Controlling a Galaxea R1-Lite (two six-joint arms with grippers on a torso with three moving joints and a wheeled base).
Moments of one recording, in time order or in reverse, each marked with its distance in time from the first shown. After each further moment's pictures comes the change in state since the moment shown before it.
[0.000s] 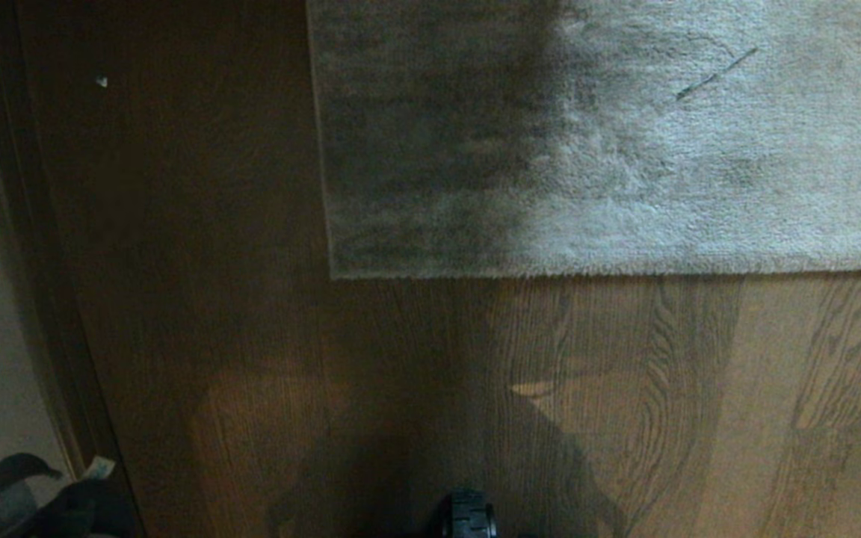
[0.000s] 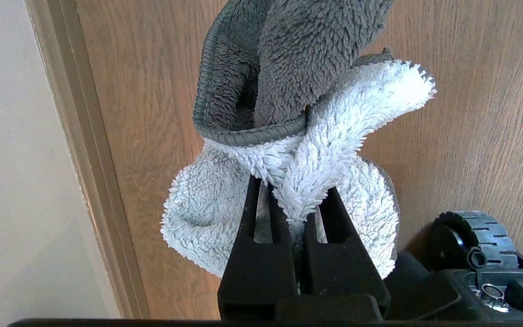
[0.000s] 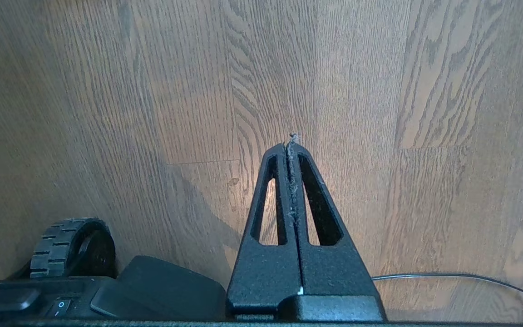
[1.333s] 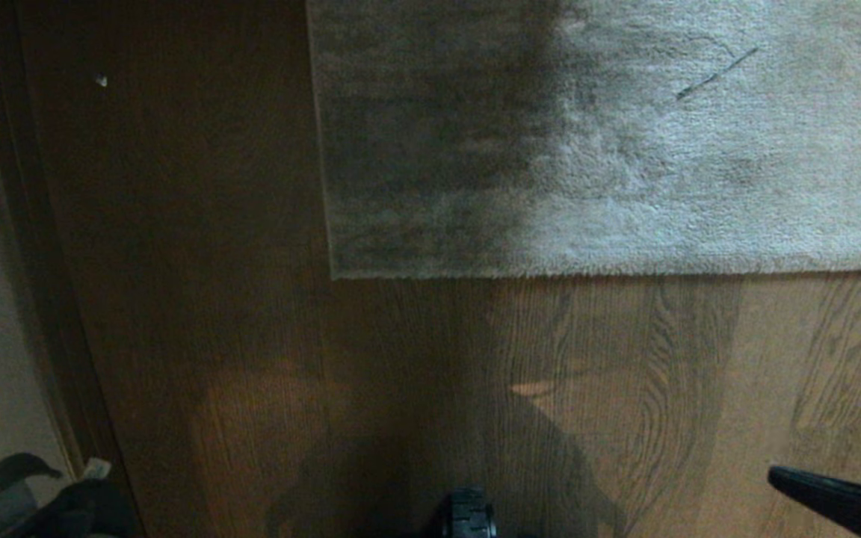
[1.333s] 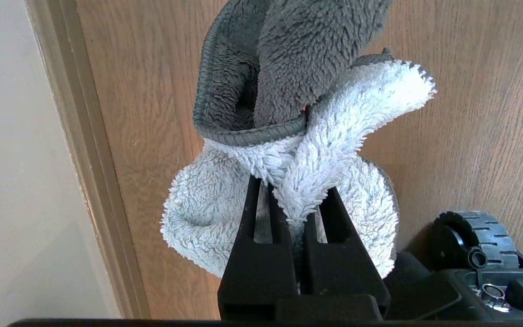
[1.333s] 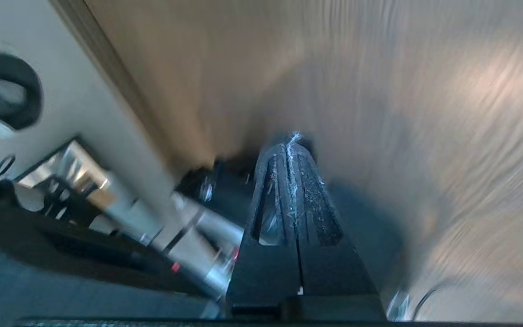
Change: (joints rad) left arm 0.000 0.000 0.000 0.000 0.000 0.001; right arm 0.328 0.850 -0.288 -0.205 0.389 0.221
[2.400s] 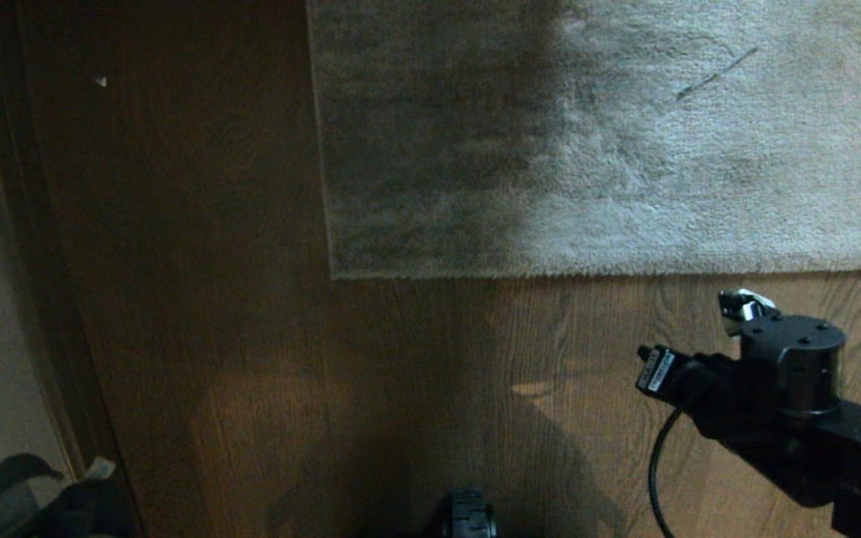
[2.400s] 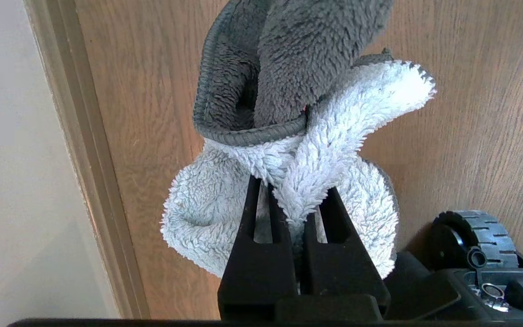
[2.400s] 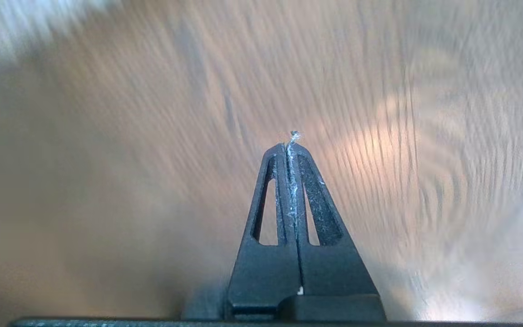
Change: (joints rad) left arm 0.000 0.000 0.000 0.000 0.000 0.000; right arm 0.164 0.855 -0.086 -0.799 -0.728 0.286
